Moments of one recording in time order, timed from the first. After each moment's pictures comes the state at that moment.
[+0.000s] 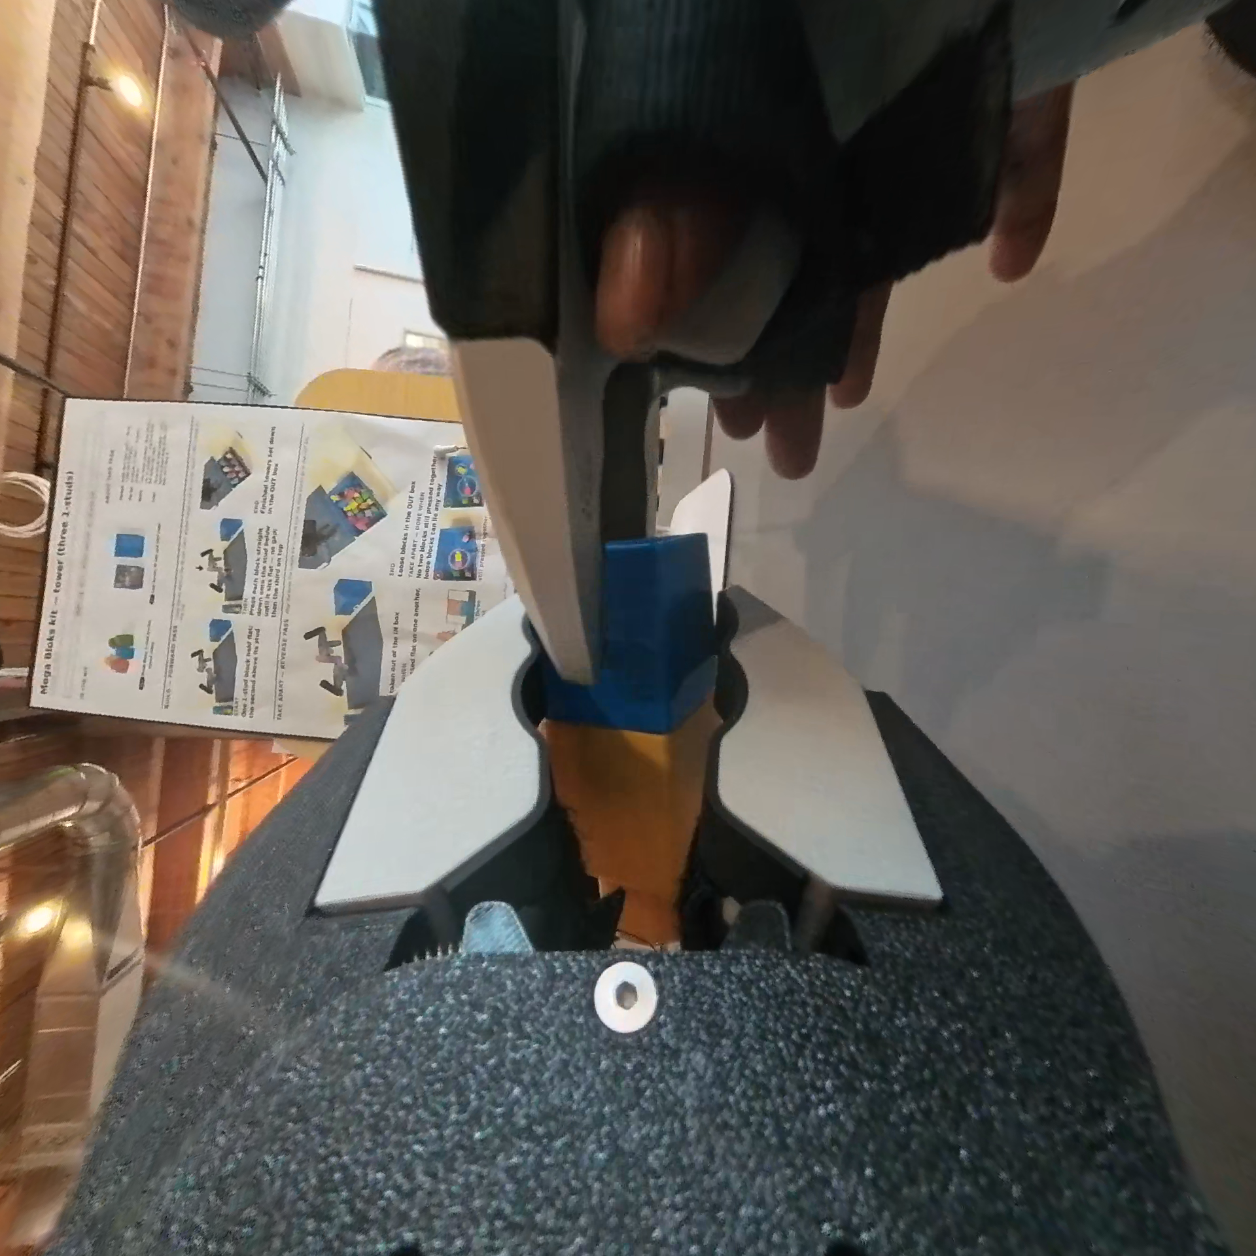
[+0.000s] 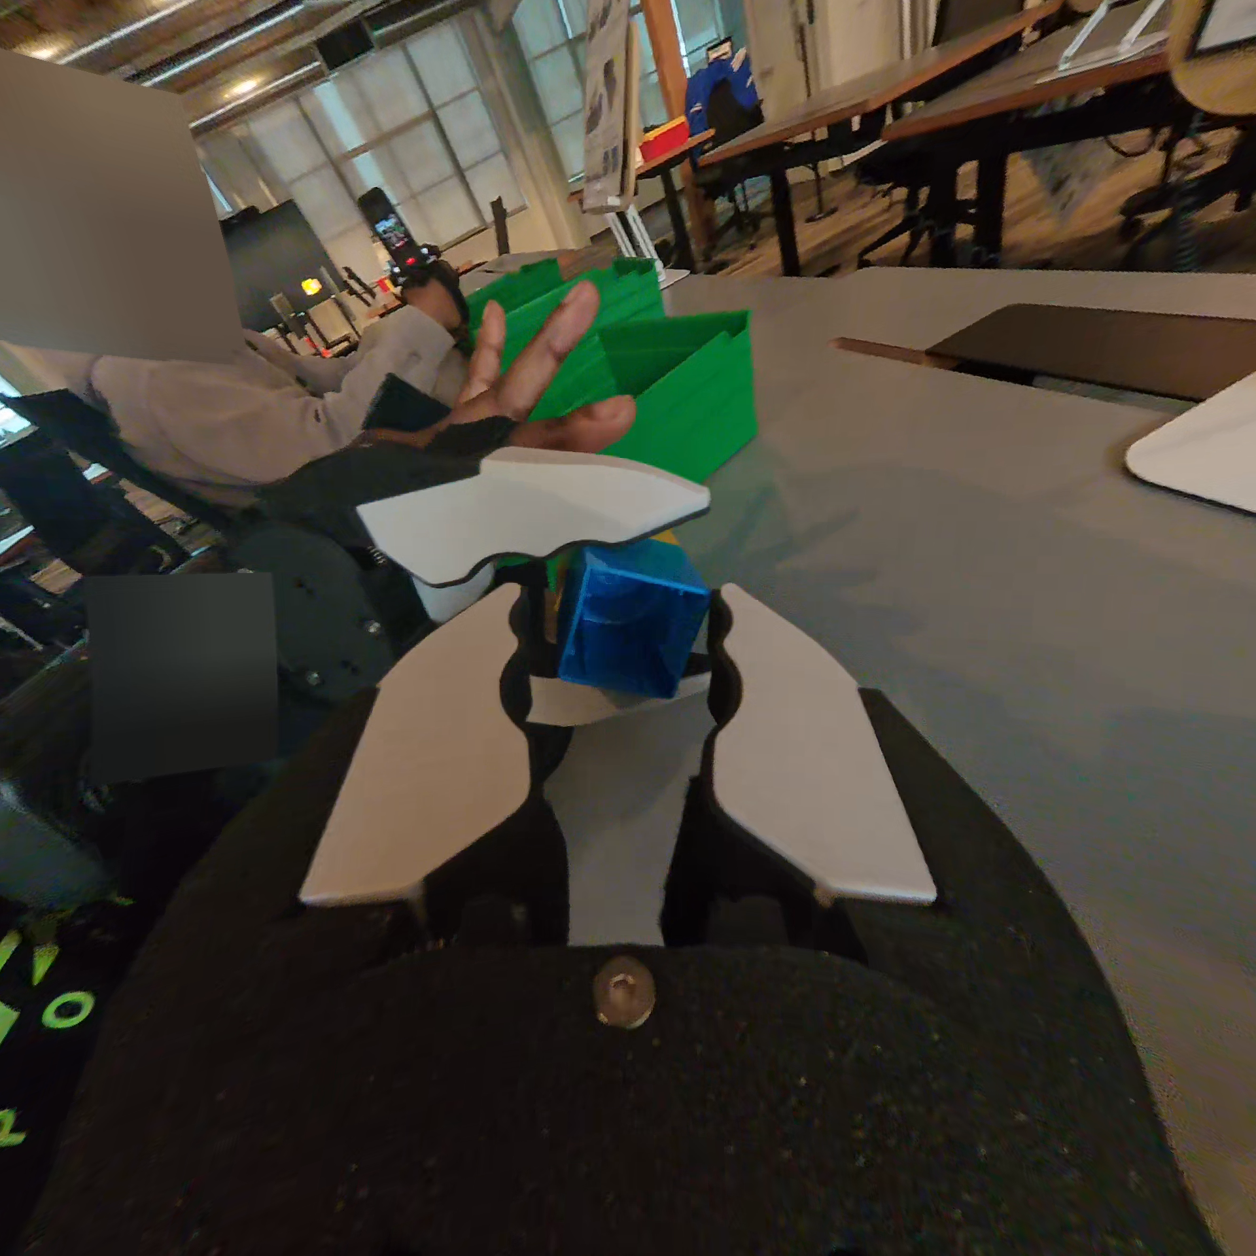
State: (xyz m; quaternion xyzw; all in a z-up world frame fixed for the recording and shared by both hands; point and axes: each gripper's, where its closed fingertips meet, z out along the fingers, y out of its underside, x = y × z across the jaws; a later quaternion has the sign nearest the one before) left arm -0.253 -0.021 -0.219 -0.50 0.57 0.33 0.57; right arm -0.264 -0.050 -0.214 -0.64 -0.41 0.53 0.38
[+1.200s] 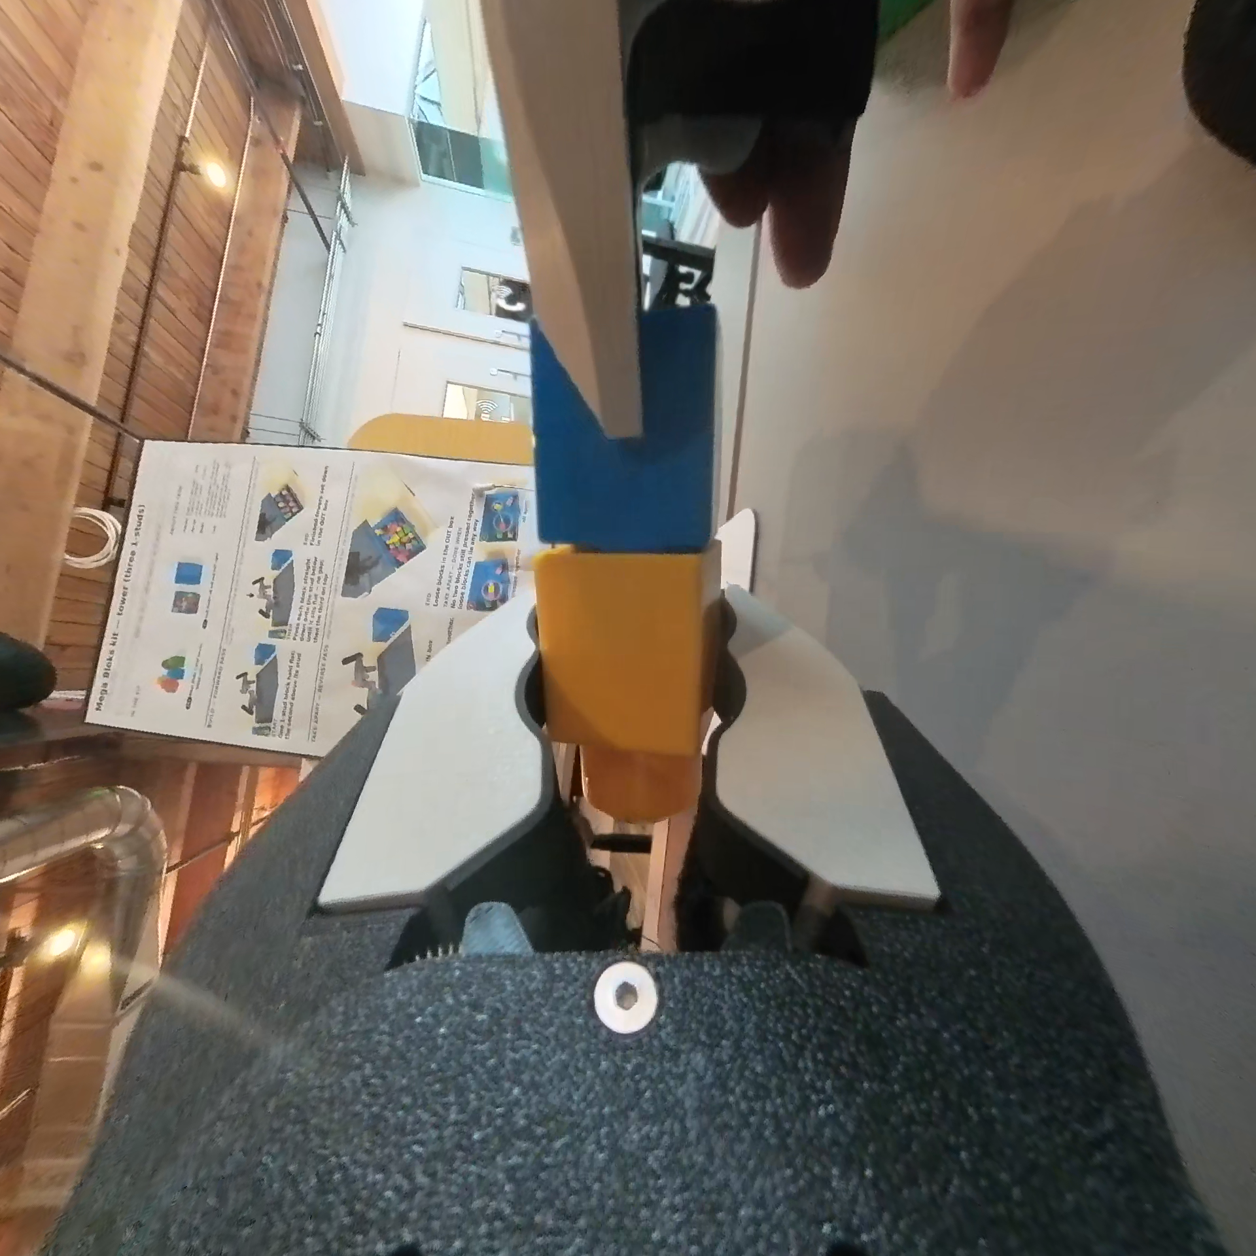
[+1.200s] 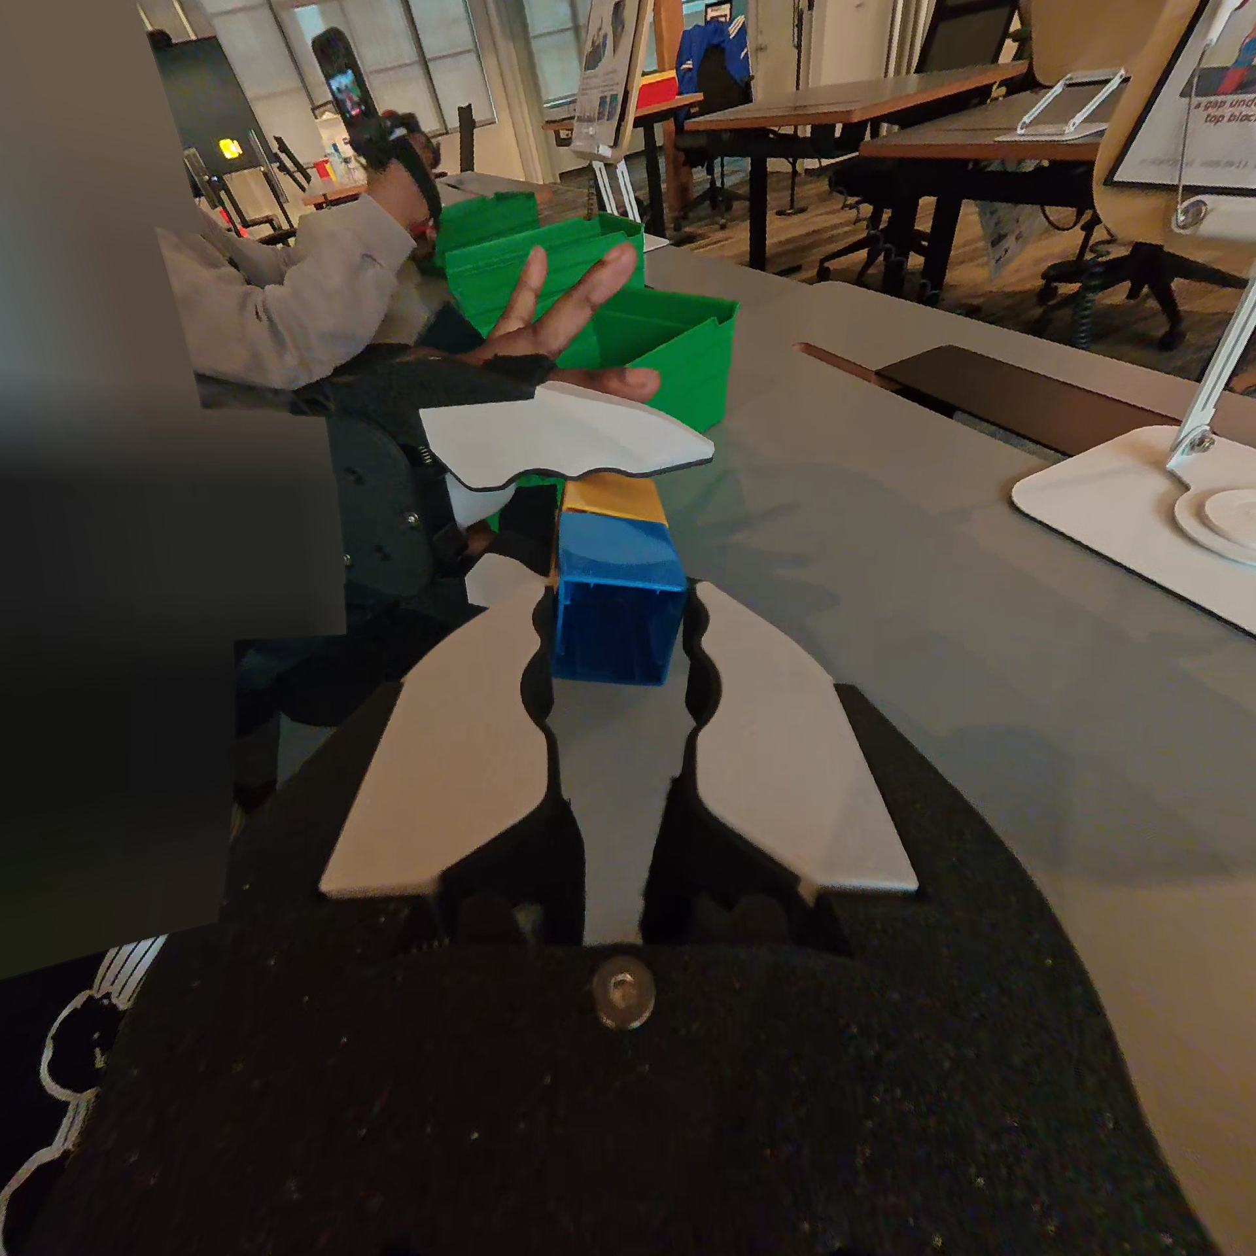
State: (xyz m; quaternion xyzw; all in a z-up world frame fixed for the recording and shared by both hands) left arm -0.246 -0.029 -0.210 -0.47 0.57 0.32 0.60; right arm -0.219 -0.063 -0.203 -0.62 -0.48 0.46 0.42
